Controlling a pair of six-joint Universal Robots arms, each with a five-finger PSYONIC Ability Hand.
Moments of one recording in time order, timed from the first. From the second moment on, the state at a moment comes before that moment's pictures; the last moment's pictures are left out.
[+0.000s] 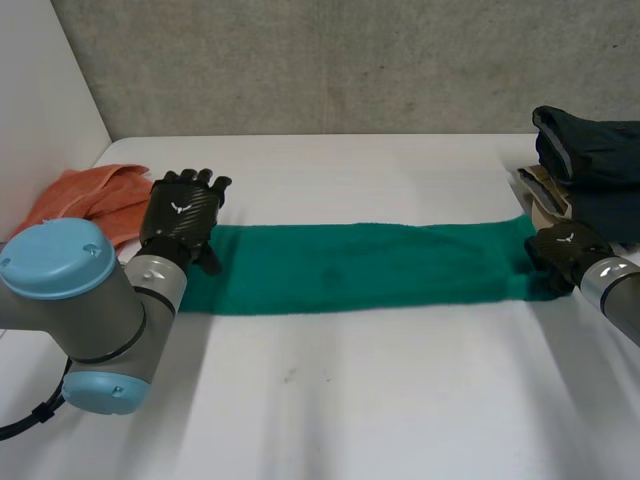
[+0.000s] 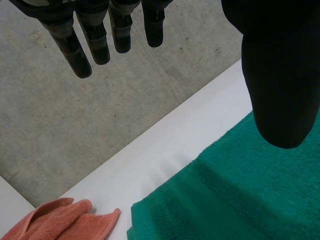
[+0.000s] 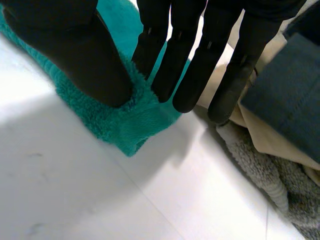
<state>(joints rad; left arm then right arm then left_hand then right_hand) 4.29 -2.01 -1.68 3.66 -1.63 3.47 1.56 -0.93 1.47 -0.11 1.29 2.47 0.19 0.21 0.22 0.20 0.05 1.13 1.18 1.18 1.18 0.98</state>
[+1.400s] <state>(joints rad) 4.28 -1.86 -1.73 3.65 -1.63 3.45 2.03 -1.11 1.66 -0.19 1.38 2.60 0.19 0.21 0.22 0.20 0.05 0.70 0.70 0.70 0.69 0.50</state>
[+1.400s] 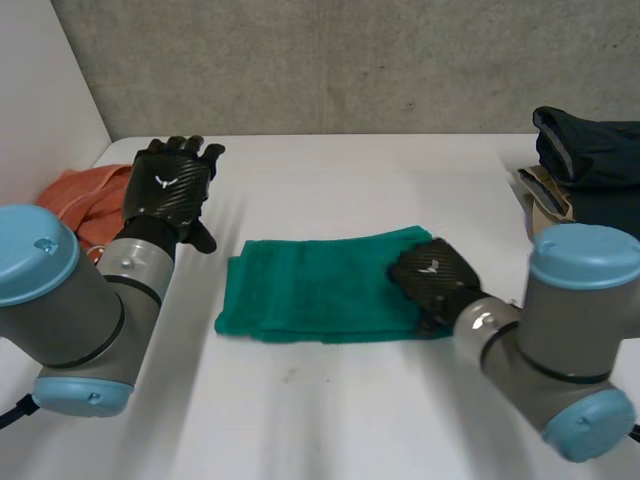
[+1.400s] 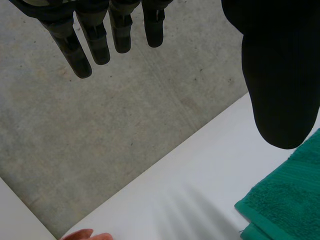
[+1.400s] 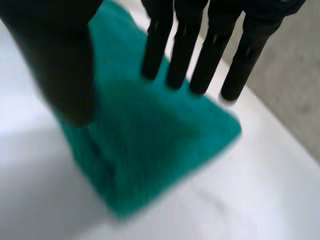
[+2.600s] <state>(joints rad) 4.04 -2.01 -1.45 3.52 -1.64 3.32 2.02 -1.13 1.48 -0.12 1.28 3.02 0.19 0.21 0.22 0.20 0.05 0.23 0.22 0.21 0.22 0.05</state>
